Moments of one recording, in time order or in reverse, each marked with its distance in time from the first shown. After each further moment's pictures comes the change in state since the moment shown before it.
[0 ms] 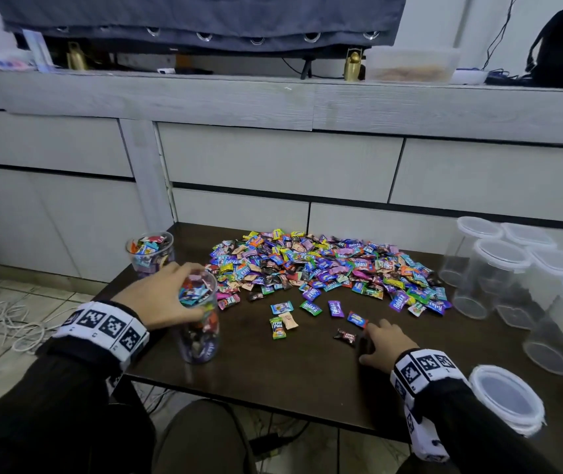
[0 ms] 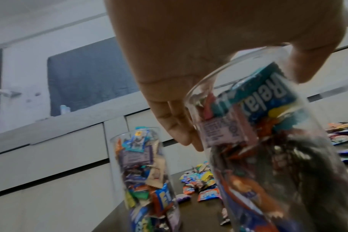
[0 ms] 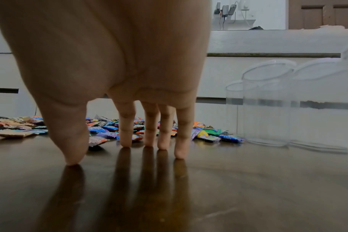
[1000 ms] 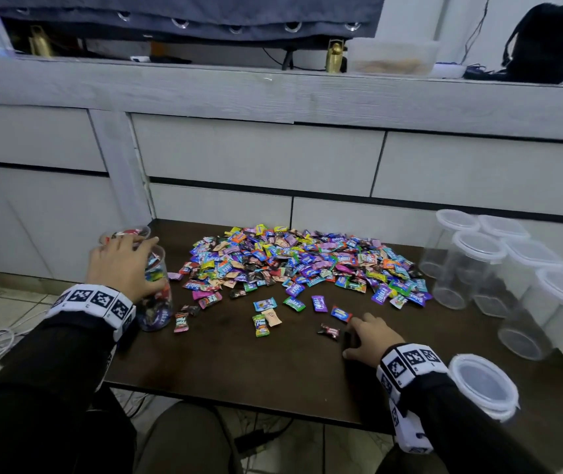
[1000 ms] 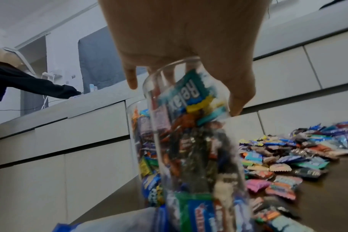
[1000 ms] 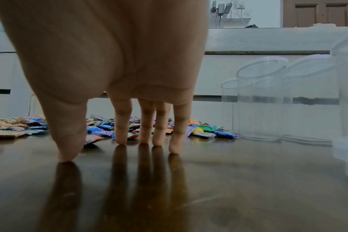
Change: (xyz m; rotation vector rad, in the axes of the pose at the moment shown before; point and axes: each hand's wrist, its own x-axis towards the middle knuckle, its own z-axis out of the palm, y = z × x) left_hand 0.048 -0.028 0.008 0.394 0.386 -0.224; right_hand 0.001 0.007 0.002 0.020 0.025 -0.031
